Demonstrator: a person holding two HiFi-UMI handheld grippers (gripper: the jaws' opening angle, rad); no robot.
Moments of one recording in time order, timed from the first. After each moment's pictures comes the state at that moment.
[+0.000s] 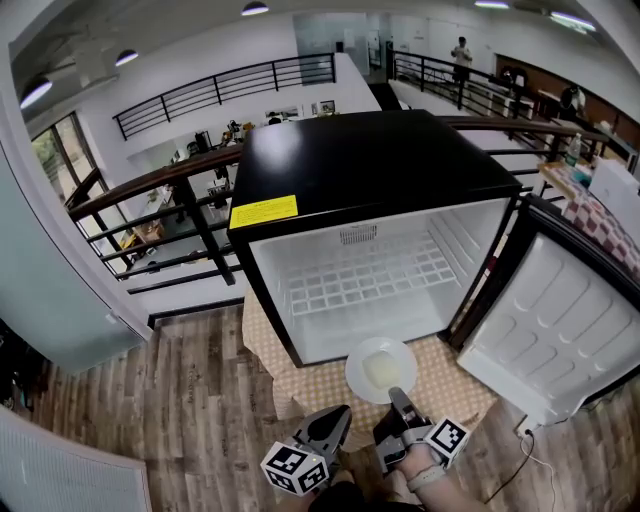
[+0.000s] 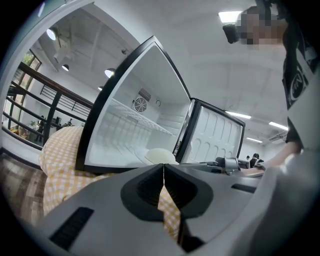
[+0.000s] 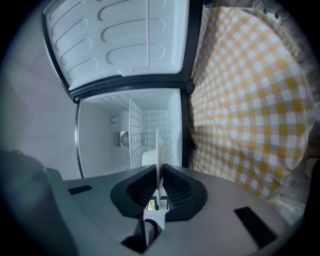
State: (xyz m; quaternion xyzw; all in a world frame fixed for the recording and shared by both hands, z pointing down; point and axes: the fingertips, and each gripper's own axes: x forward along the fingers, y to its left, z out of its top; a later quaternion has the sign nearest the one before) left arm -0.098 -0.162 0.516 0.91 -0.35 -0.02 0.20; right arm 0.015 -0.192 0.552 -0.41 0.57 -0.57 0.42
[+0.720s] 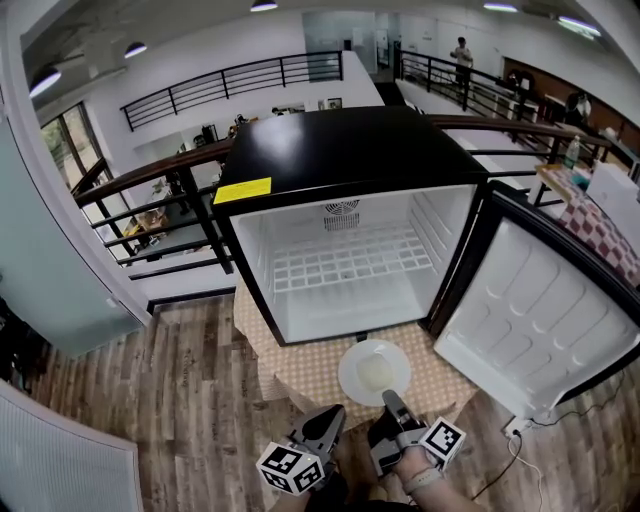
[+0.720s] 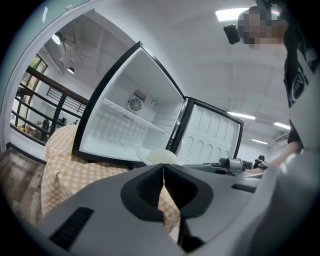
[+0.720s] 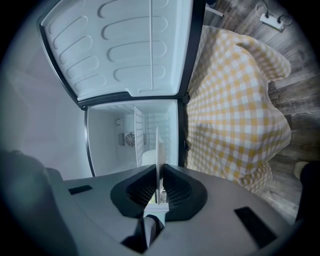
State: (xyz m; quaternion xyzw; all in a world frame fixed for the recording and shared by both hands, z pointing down) left arm -0.062 -0.106 0.512 0.90 -0.38 -0.02 0.20; right arm 0.049 -0.133 0.546 -0.40 0.58 -0.59 0.40
